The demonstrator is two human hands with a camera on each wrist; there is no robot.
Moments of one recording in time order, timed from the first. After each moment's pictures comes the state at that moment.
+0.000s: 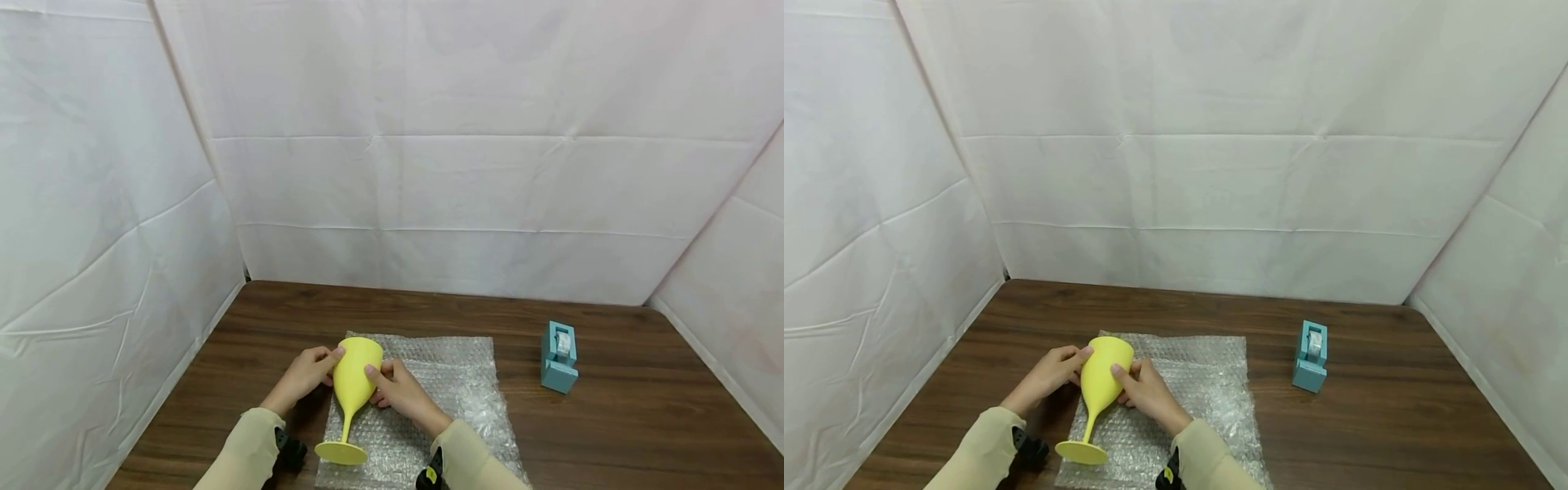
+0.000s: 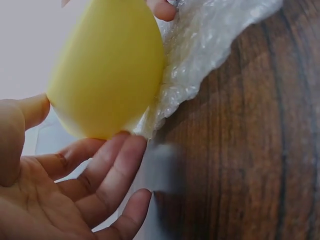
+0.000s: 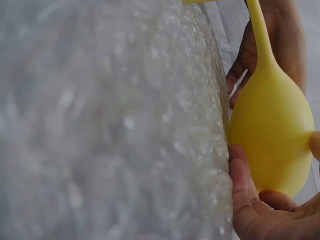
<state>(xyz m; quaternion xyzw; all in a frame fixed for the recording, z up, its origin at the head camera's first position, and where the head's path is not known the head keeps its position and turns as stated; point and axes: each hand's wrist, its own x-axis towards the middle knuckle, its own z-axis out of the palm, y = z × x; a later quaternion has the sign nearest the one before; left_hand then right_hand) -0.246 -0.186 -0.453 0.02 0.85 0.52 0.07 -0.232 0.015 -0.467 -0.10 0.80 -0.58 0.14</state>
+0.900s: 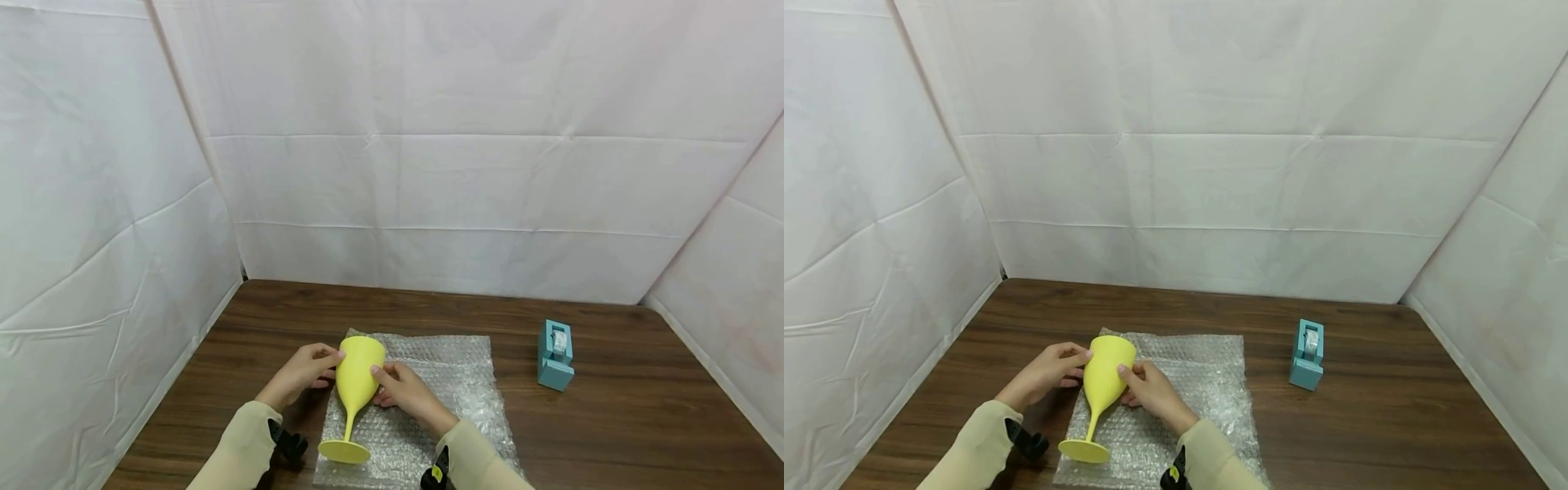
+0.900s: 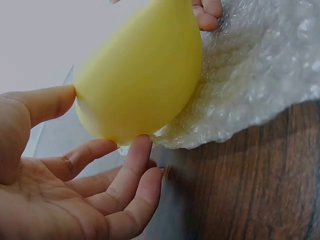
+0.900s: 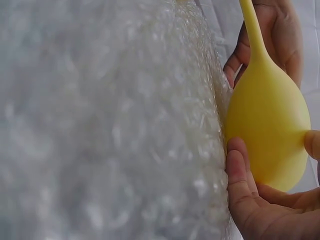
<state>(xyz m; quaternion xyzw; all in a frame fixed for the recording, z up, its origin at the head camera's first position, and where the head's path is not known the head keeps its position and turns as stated) -0.250 -0.186 -0.450 0.00 0.80 0.59 0.14 -0.235 0.024 -0.468 -0.06 0.79 -0.58 0.18</state>
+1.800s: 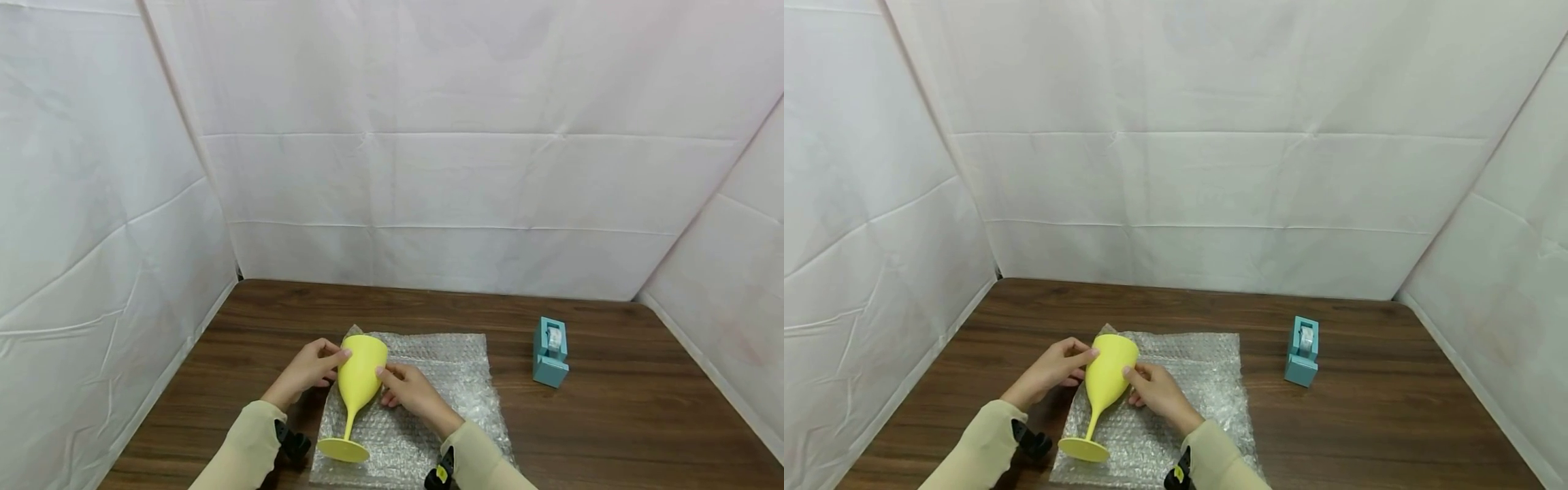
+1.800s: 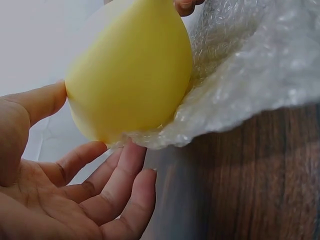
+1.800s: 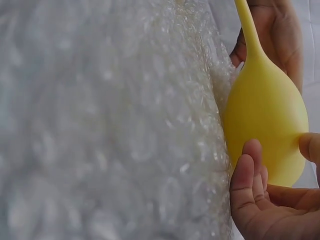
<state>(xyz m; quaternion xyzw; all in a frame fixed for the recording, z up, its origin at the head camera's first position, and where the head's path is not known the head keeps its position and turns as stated) -0.246 -0.174 -0.442 0.02 0.83 0.55 0.12 -0.235 0.037 -0.467 -0.08 0.80 -0.57 0.17</state>
